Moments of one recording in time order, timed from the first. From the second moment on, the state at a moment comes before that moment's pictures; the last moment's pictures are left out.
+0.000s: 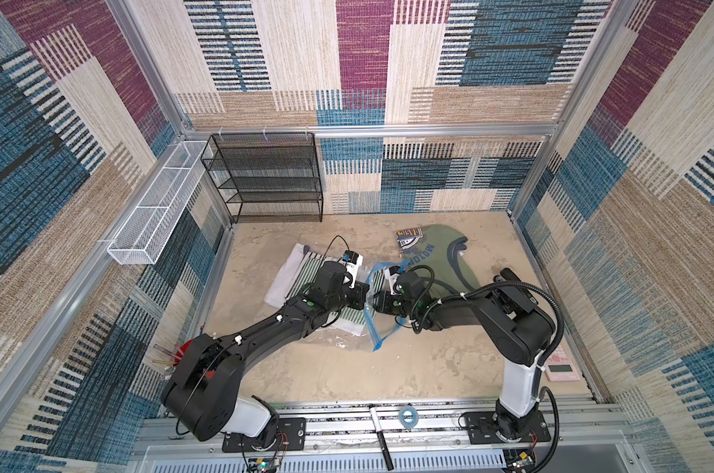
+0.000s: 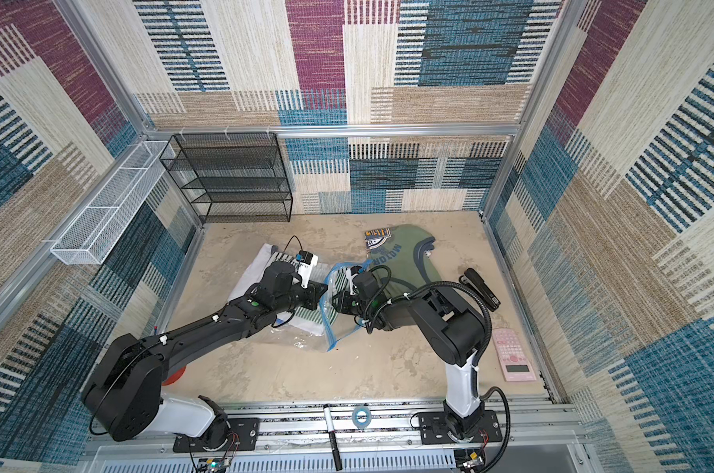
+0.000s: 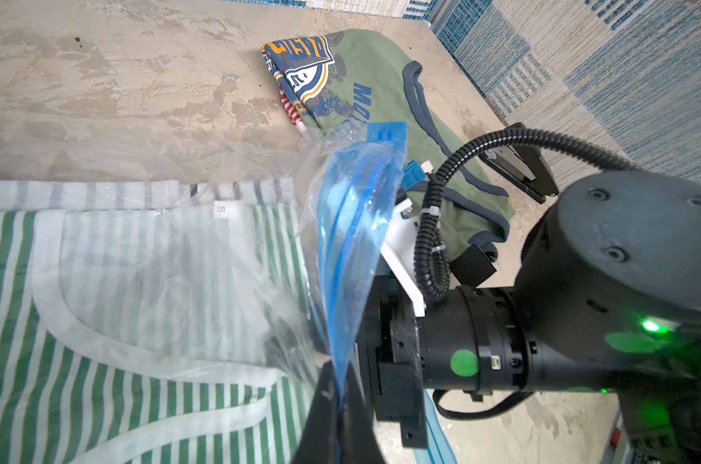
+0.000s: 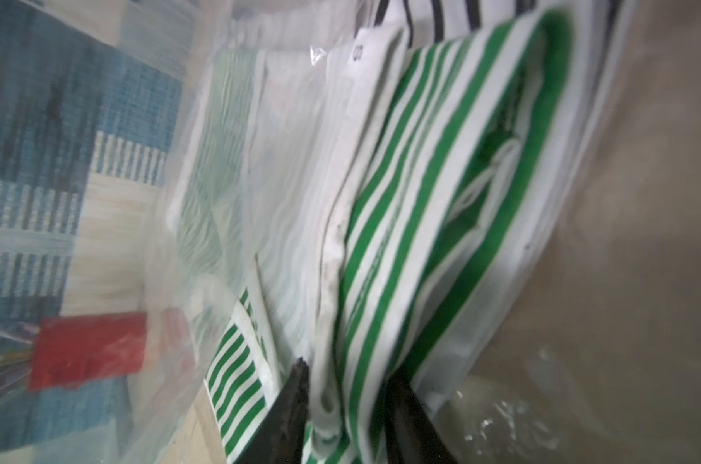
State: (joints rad) left arm -0.60 1.45 0.85 0.02 0.18 -0.34; right arm 0.63 1.92 0.87 0.42 -0.30 0.76
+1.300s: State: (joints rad) left arm -0.60 1.47 0.86 0.01 0.20 -0.34; right arm 0.64 1.96 0.97 0.35 -0.31 0.70
